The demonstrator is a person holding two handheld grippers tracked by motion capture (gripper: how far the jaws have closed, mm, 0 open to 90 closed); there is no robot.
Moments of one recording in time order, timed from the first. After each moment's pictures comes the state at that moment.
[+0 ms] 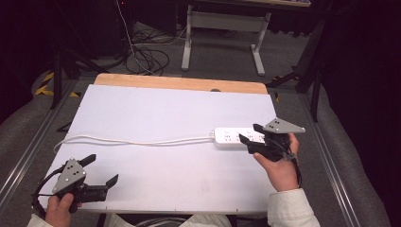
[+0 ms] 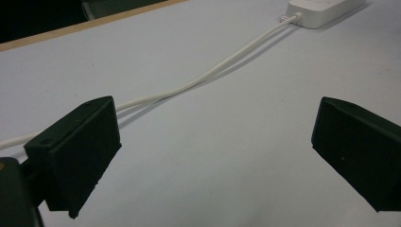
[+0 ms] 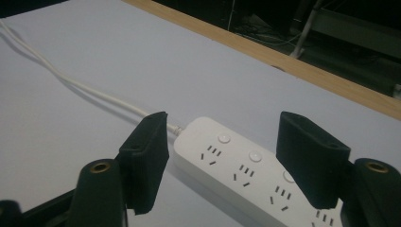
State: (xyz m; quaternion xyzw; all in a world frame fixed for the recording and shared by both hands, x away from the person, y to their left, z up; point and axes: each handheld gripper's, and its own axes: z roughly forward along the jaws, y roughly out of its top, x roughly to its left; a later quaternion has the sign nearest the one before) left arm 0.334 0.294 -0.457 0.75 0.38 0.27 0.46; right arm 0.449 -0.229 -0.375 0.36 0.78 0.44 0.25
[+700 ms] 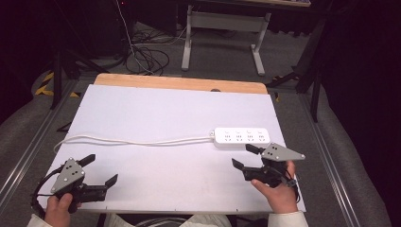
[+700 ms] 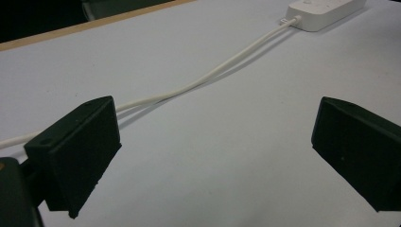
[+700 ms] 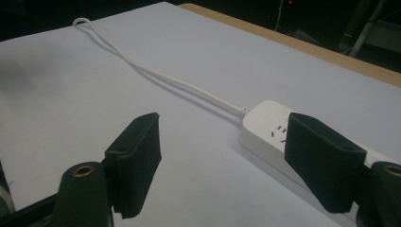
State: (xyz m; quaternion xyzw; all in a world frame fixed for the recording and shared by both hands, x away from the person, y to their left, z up) left arm 0.334 0.296 -0.456 0.75 0.38 0.27 0.47; right arm 0.404 -0.228 -0.414 0.30 0.79 0.49 0.20
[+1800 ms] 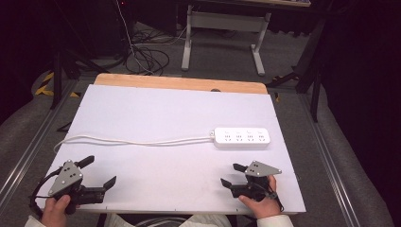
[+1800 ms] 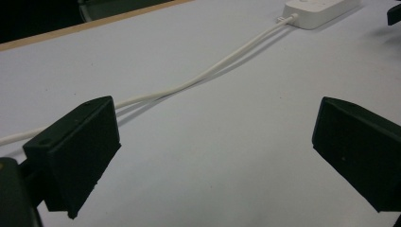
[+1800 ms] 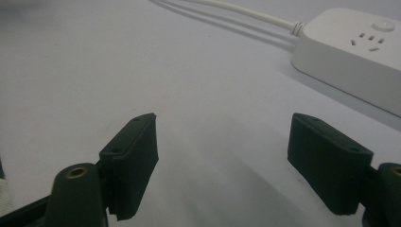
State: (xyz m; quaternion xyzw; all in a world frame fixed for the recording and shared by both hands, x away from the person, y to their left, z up) left arm 0.332 0.299 -0.461 0.75 0.37 0.27 0.47; right arm 0.398 -0.212 -0.494 0.30 0.82 0.47 0.15
